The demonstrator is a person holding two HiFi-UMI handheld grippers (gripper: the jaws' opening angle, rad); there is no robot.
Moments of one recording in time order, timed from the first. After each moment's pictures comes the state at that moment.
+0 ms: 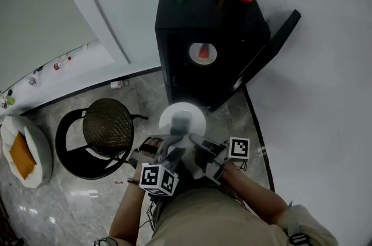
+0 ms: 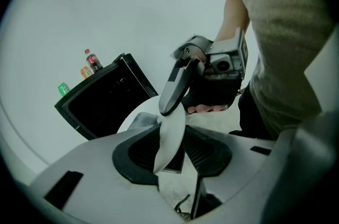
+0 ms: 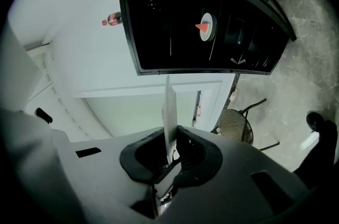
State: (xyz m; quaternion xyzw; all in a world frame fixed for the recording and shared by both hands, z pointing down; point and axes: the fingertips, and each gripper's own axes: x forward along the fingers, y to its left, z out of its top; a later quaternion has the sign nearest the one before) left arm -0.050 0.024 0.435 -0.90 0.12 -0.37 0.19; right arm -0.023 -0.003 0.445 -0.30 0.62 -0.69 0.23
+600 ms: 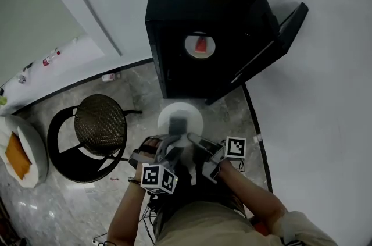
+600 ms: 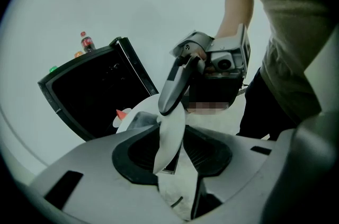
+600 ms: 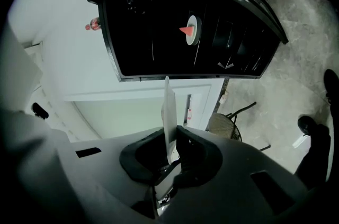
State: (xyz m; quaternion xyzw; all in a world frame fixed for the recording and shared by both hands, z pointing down) left arm -0.037 0.007 0.494 -0.91 0.11 -0.38 0.16; right arm -0.010 -0.019 0.503 -0.33 0.59 -0.71 0.21
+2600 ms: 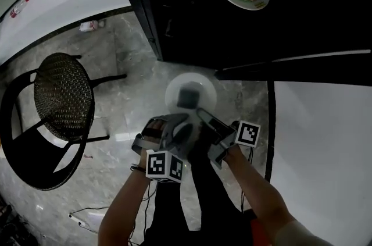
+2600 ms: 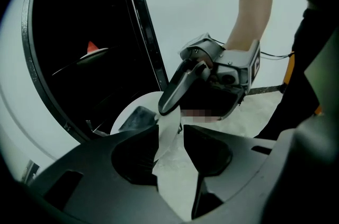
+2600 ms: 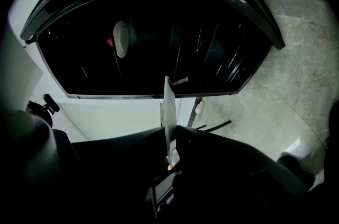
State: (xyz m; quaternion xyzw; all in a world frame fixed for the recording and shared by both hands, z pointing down) left arm 0.031 -0.046 0.785 -0.91 0.16 -0.39 0.05; right arm 0.063 -0.083 0.802 -0.34 0.60 -0.70 0.16
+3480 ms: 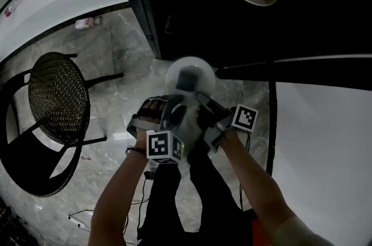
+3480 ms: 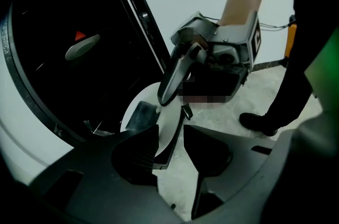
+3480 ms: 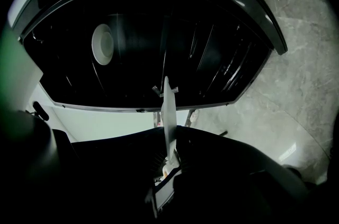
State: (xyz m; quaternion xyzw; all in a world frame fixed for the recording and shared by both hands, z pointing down) left arm 0.023 -0.100 0.843 -0.88 0.16 -0.44 0.12; right arm 0.067 -0.132 0.850 -0.38 0.58 -0.70 0.17
